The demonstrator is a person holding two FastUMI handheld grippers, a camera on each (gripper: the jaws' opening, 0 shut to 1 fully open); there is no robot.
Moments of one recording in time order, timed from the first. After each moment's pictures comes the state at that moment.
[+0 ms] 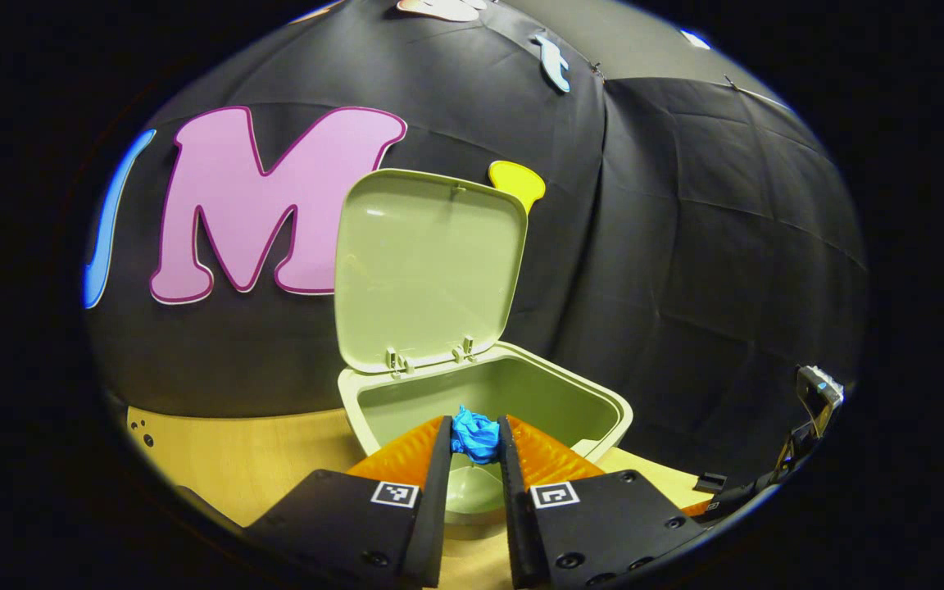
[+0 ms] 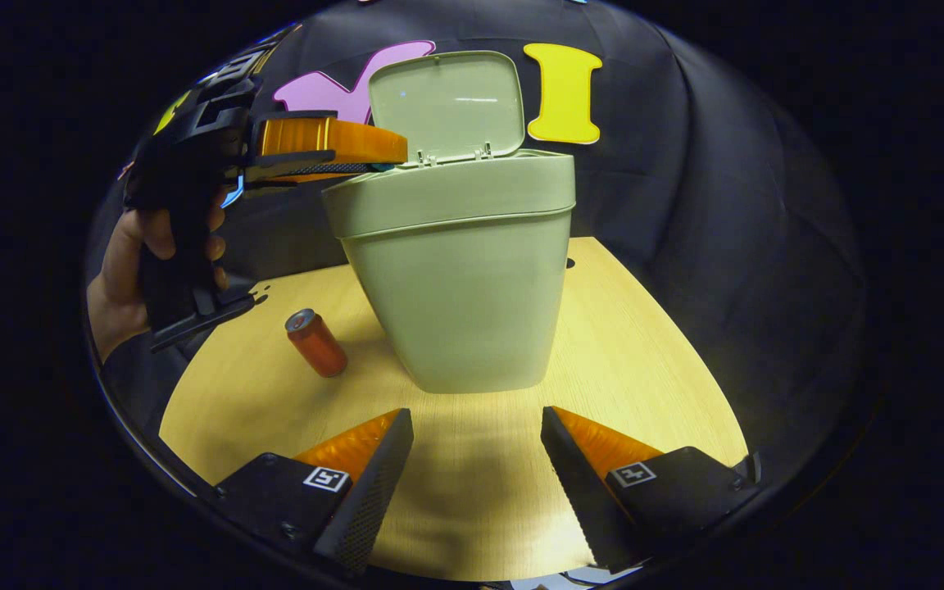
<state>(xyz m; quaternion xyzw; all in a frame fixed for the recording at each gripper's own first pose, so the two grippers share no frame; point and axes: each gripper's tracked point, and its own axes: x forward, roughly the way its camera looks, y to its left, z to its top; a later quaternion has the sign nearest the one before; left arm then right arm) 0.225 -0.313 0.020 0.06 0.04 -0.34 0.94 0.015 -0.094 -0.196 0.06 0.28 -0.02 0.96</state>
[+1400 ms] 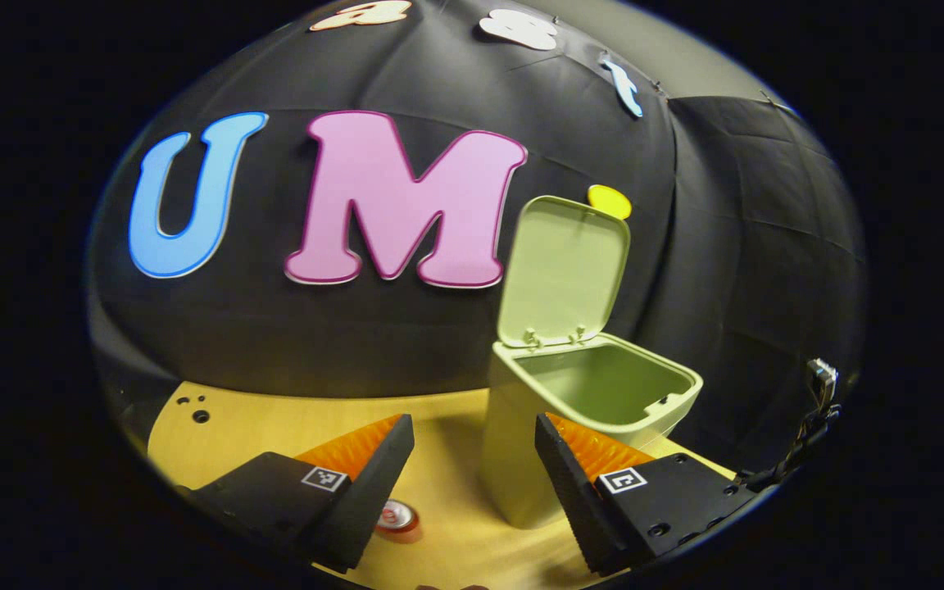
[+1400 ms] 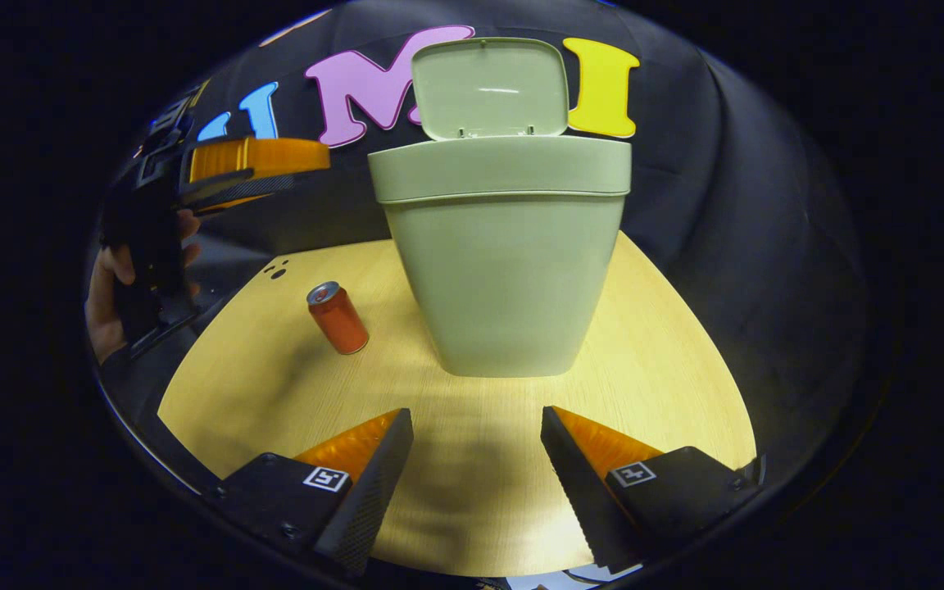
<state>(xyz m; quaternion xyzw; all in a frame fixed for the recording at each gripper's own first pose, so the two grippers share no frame) 0.206 -0.143 0.009 0.02 0.03 -0.19 0.98 0.013 -0.050 -0.209 0.03 0.31 0.03 0.95</state>
